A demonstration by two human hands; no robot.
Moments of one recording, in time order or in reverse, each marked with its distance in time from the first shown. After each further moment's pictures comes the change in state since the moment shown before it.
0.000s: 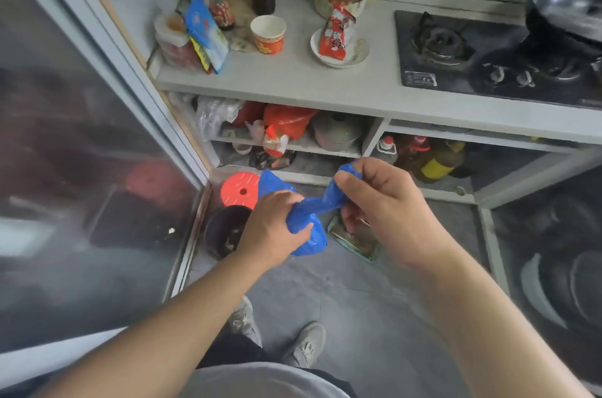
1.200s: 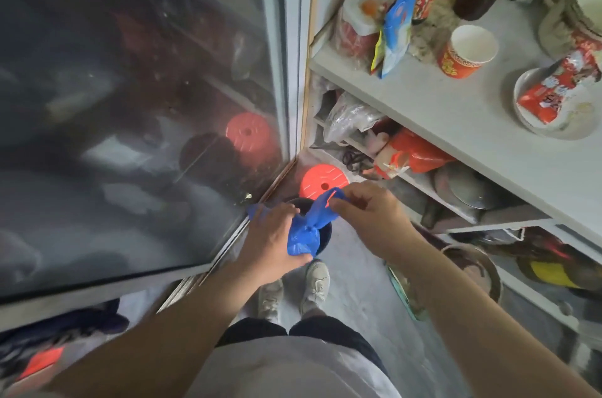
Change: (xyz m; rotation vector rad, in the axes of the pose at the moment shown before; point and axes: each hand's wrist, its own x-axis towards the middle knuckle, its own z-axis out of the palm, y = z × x) left_hand -0.018 -0.247 -0.046 0.157 0.060 -0.394; right_hand 0.233 0.038 0.211 -0.486 -0.451 0.081
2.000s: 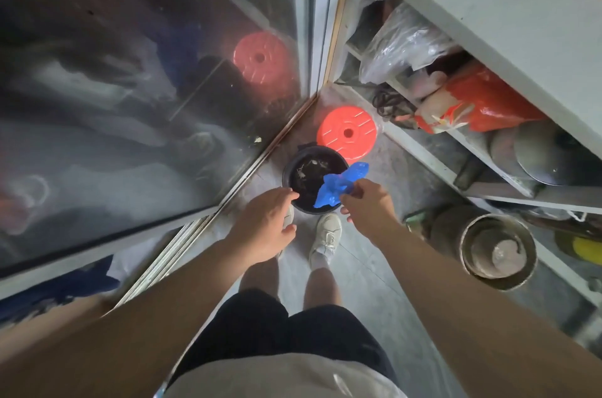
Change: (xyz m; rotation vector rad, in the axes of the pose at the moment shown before) left_hand 0.002 -0.072 0.067 -0.059 -0.192 -0.094; right_hand 0.112 0.165 0.112 0.010 -0.038 0.493
